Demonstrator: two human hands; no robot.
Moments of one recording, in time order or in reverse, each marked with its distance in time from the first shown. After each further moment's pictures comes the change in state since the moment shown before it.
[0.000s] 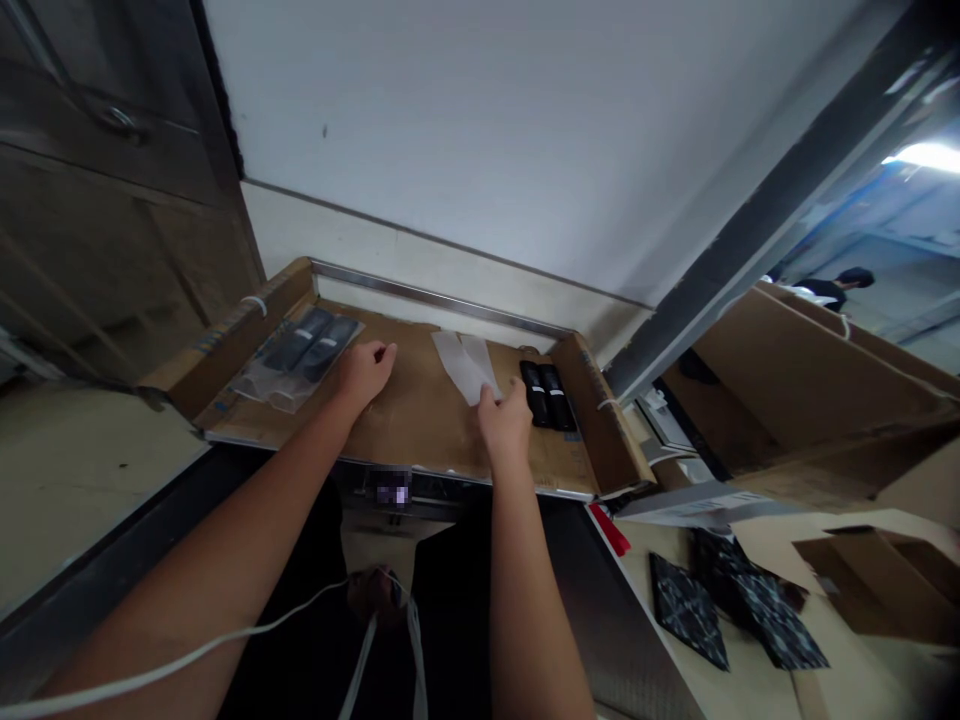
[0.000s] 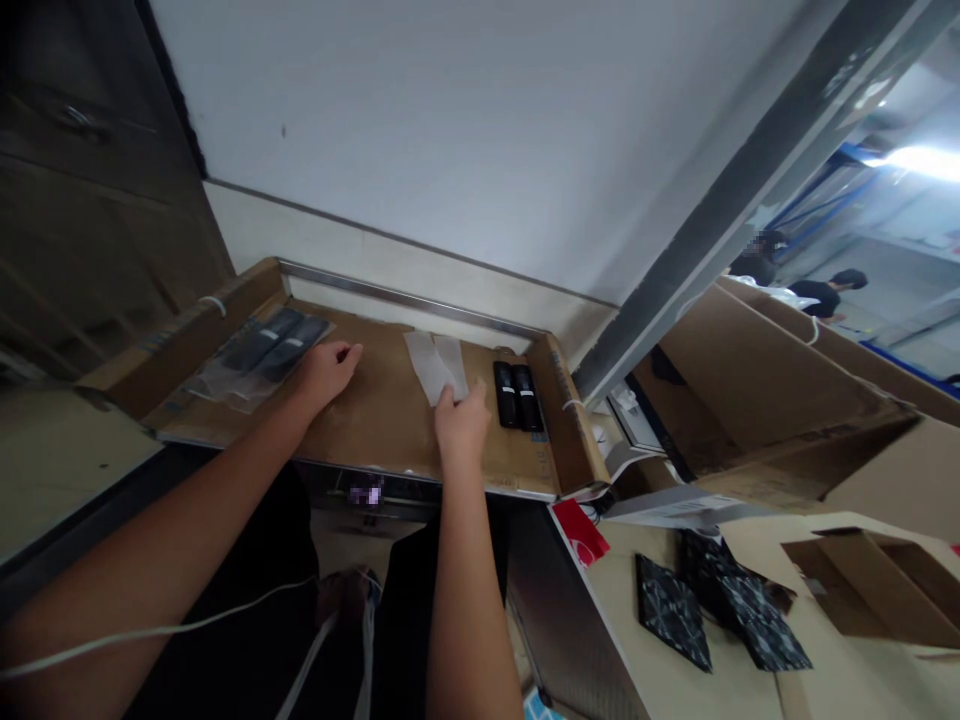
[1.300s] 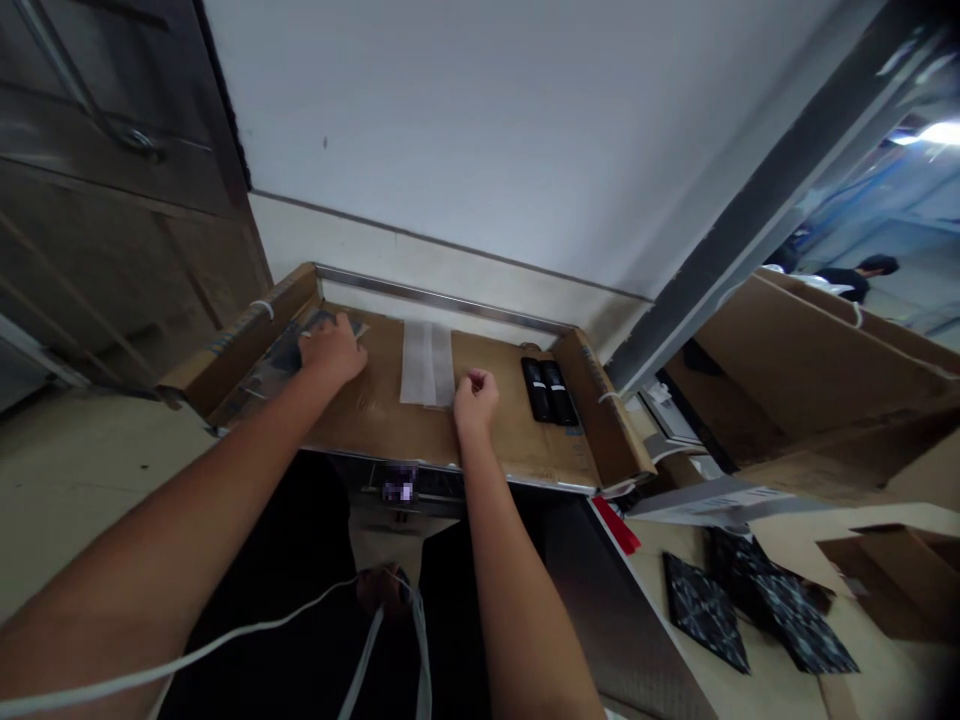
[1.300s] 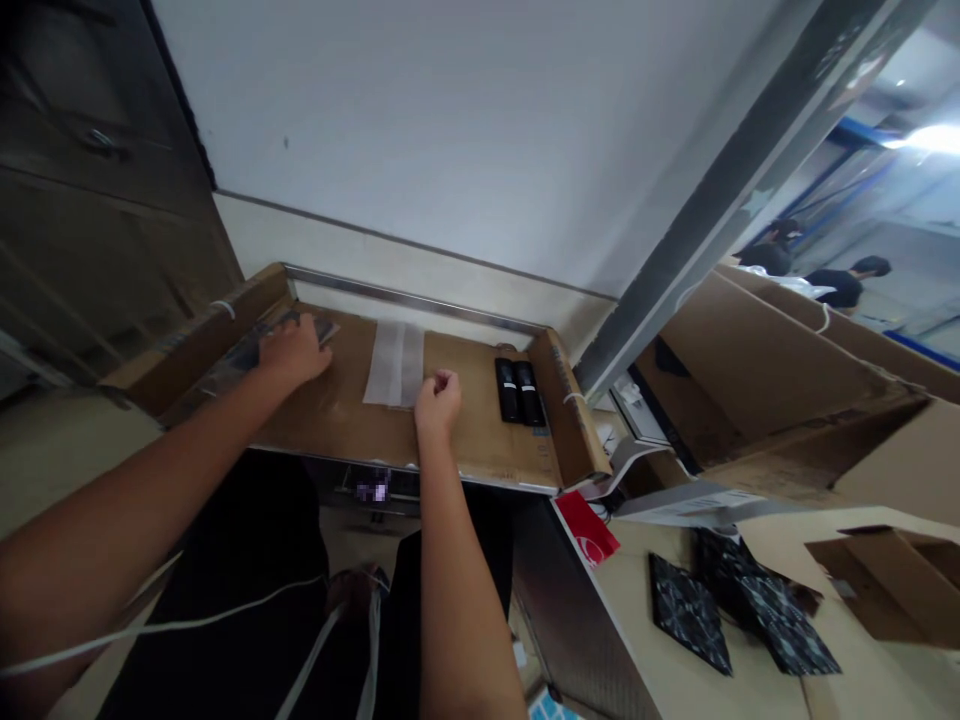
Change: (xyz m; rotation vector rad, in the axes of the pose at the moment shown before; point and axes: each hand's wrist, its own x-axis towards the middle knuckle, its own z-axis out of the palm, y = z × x) left_hand 0.014 0.000 -0.052 0.452 -0.063 -0.050; right_hand 0.014 0.019 0.068 0.251 0.069 -0.096
